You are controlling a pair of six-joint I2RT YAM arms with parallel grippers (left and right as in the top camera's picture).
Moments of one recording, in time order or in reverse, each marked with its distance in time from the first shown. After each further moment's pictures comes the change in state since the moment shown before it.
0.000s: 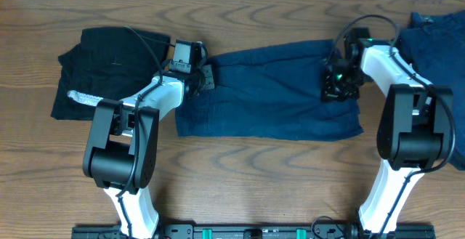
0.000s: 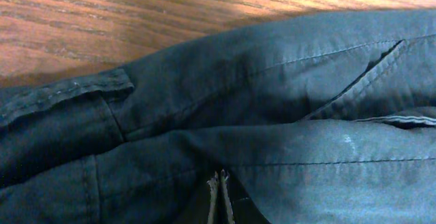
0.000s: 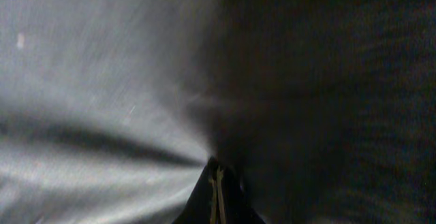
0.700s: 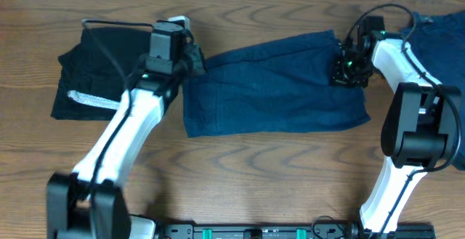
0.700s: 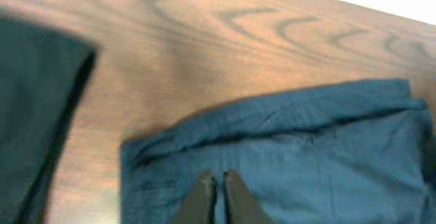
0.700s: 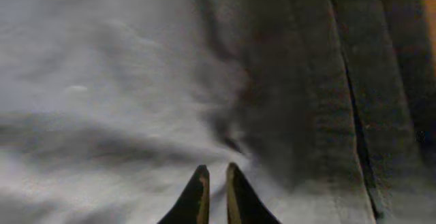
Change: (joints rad) left arm 0.013 -0.431 0.006 -0.192 -0.087 0.002; right arm -0.037 0.012 0.138 -0.010 -0.018 0.065
